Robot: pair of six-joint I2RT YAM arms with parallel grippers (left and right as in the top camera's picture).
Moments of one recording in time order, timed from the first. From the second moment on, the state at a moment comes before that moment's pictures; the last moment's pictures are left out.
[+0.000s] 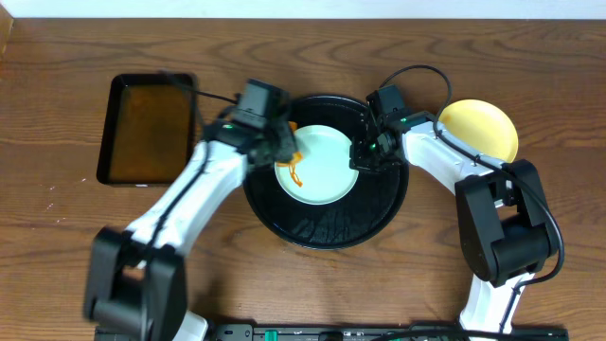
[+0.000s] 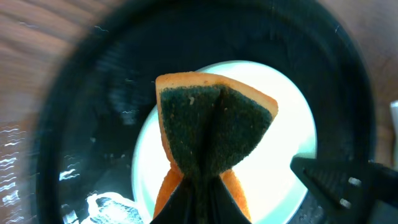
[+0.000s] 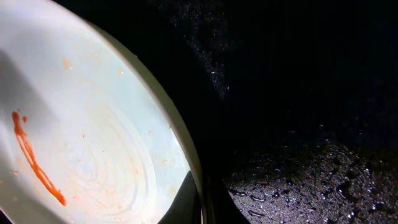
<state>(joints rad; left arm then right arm) -0.39 1.70 1.19 -0.58 0.10 -0.68 0.37 2.01 1.27 -0.57 -0.30 0.49</state>
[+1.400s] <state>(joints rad) -0.45 1.78 1.20 -0.62 -0.21 -0.70 0.37 2.01 1.28 -0.57 -0.30 0.49</state>
